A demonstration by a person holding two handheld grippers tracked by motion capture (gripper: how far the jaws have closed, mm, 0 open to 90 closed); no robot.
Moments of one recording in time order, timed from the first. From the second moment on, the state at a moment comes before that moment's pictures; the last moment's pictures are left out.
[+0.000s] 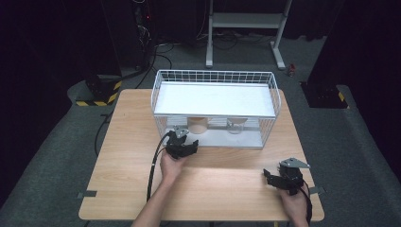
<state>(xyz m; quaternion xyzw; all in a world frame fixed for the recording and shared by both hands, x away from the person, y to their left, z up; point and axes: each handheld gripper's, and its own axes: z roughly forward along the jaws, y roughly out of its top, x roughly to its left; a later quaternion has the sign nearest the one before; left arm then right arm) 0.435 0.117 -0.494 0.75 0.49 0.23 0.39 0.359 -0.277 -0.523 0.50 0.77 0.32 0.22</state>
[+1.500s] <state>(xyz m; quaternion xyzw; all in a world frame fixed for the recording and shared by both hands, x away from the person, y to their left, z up) 0.379 0.150 -0.480 0.74 0.47 0.23 0.42 0.359 -0.277 -0.523 0.50 0.77 0.32 0.22</state>
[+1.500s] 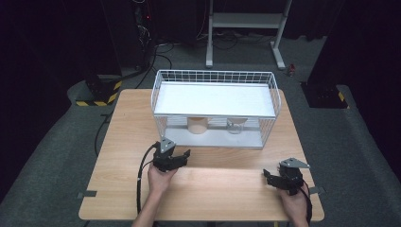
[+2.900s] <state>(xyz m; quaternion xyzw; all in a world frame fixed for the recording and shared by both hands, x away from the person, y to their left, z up) 0.332 0.198 -0.508 0.71 0.52 0.22 0.41 0.359 -0.277 -0.523 0.50 0.77 0.32 0.22</state>
